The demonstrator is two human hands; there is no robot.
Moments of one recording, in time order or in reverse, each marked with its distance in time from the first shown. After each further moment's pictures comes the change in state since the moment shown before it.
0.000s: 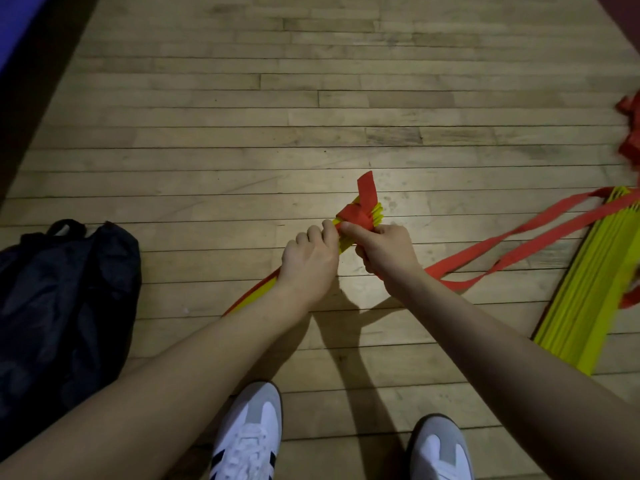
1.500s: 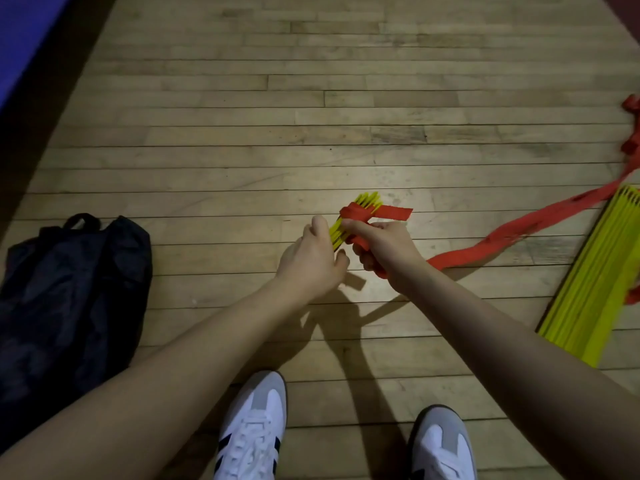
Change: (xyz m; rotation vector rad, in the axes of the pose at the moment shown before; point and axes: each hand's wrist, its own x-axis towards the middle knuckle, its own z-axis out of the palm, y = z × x) left_hand -0.007 -0.003 -0.041 -0.611 -0.417 -0.272; right_hand -0.015 -0.005 -0.002 -0.043 -0.128 0.013
